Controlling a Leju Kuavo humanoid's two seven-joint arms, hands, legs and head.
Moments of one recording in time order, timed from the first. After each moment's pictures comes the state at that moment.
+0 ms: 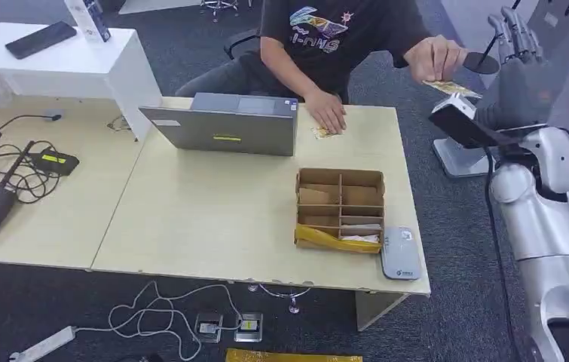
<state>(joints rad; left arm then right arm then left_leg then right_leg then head) -0.15 0.10 0.12 -0.21 -0.63 -0.59 -0.06 -0.84 -0.36 0.29 -1.10 0.85 -0.32 -0.30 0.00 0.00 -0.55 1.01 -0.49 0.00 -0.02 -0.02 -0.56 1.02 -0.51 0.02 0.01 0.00</state>
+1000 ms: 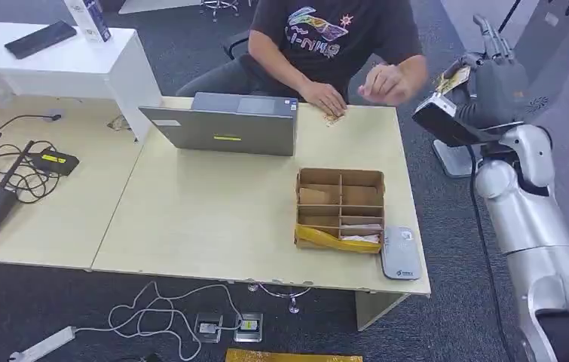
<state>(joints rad) -0.15 0.11 0.12 -0.21 -0.64 -0.59 -0.06 -0.88 -0.32 0.33 -1.02 0.83 -0.29 -0.30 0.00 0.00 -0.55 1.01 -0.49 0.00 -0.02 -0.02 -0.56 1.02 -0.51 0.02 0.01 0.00</state>
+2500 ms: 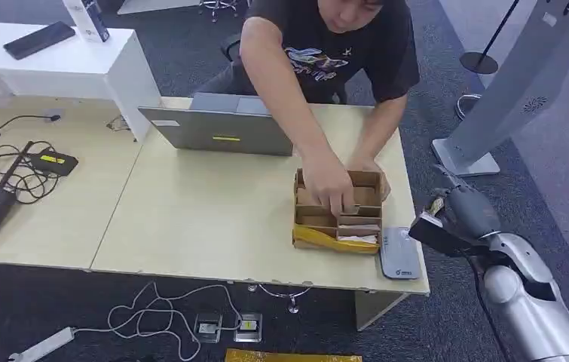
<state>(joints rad) -0.14 0.12 0.12 -0.21 -0.62 -0.59 -0.06 -0.36 -0.48 0.29 -1.28 0.75 0.03 -0.24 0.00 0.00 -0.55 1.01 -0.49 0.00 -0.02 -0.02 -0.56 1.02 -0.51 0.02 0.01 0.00</state>
